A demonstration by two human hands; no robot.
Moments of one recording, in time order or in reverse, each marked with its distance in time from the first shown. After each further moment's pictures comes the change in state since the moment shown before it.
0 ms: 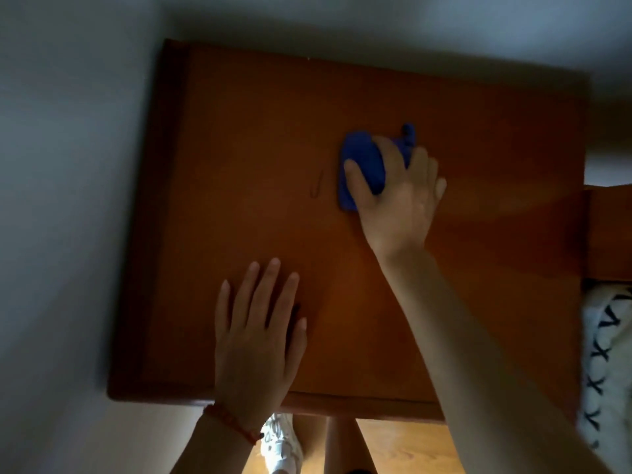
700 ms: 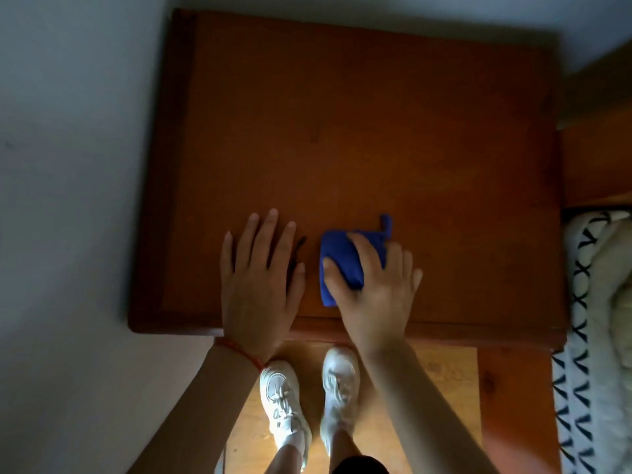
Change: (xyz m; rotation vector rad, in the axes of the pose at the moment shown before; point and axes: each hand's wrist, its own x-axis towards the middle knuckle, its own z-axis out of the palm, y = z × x) left_hand -0.022 -0.008 0.000 0.004 0.085 0.061; right_hand -0.171 -0.012 -0.050 0.062 -0.098 0.045
